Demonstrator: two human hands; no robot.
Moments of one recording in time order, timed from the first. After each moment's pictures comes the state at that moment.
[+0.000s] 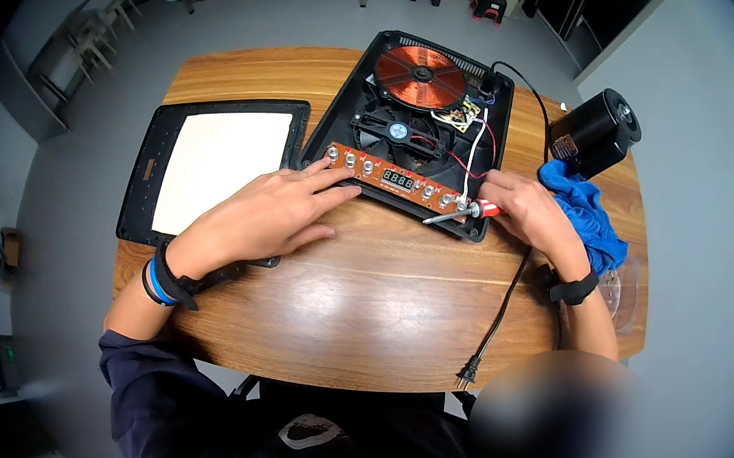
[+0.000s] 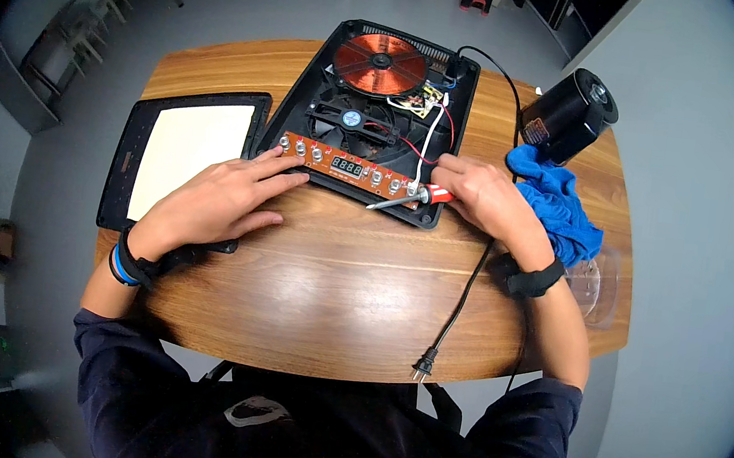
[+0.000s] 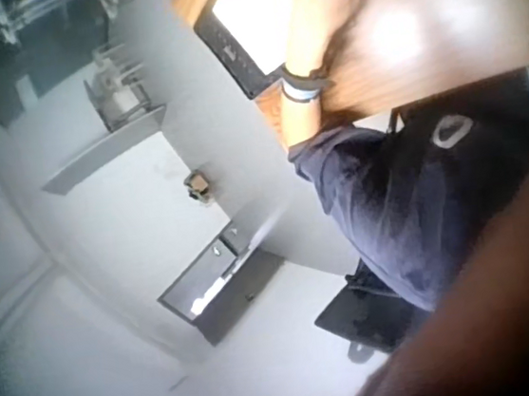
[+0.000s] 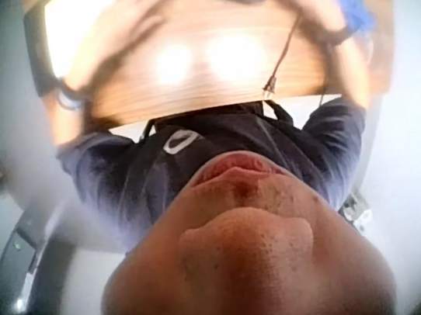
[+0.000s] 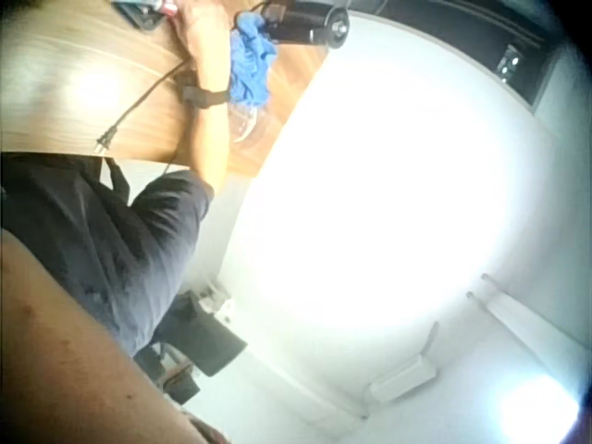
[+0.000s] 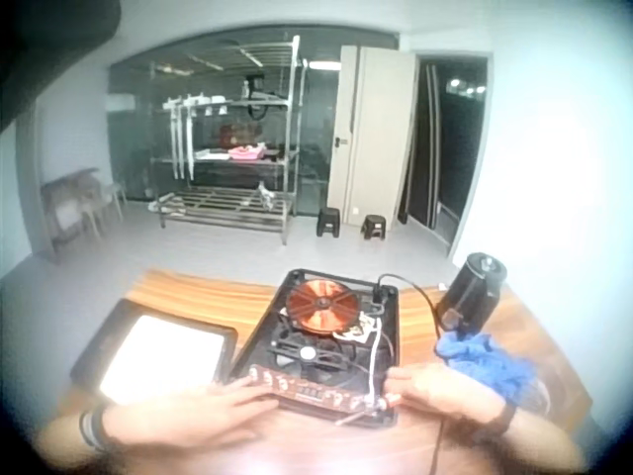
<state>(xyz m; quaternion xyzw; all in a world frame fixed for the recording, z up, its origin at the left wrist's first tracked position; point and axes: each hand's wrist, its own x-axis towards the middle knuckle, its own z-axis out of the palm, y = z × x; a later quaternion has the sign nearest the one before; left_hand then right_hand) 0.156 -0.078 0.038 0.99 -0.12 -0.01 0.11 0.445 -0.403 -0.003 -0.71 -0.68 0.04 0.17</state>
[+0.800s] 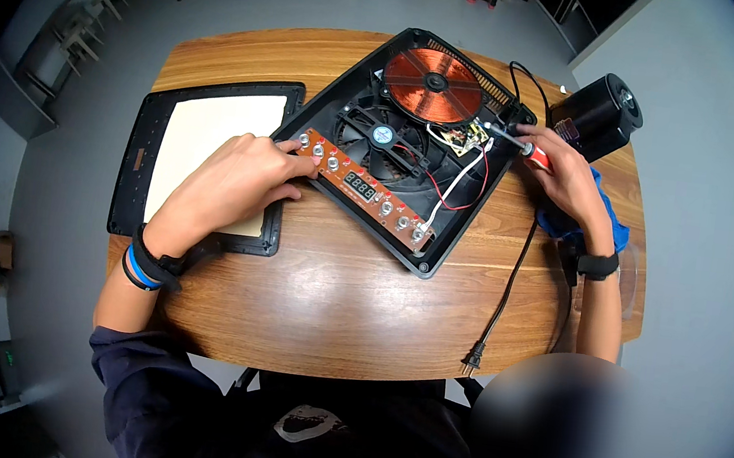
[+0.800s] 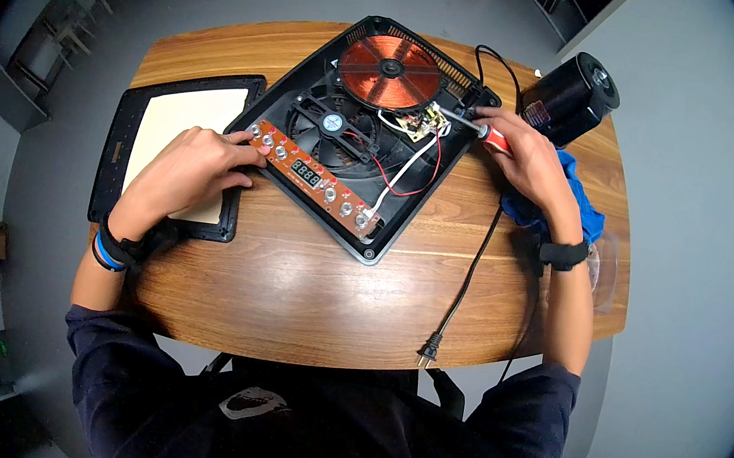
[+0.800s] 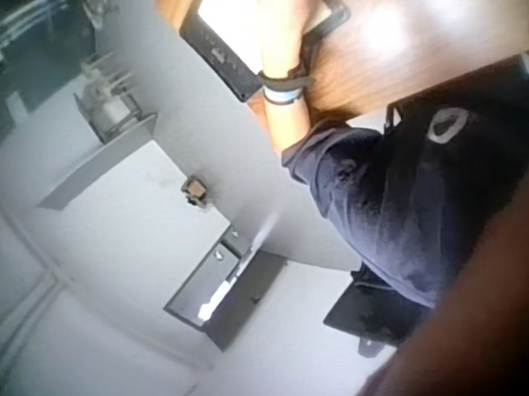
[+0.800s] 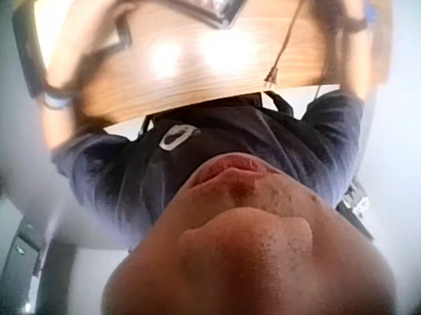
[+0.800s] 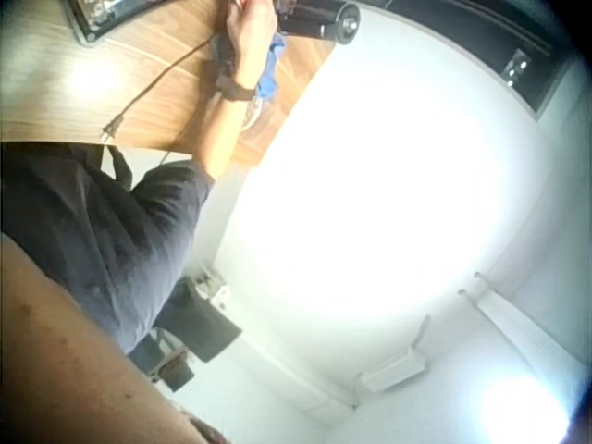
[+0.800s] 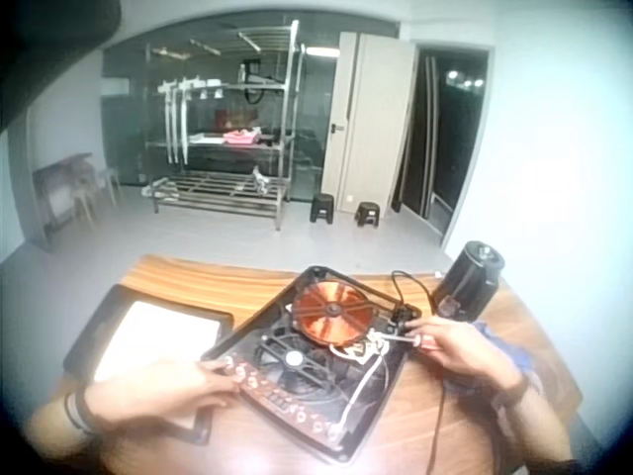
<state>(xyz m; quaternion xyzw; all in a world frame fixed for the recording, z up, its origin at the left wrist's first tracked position) 0.188 -0.037 0.069 0.99 -0.08 -0.03 0.14 0.501 -0.422 0.017 -0.84 -0.51 0.04 0.20</state>
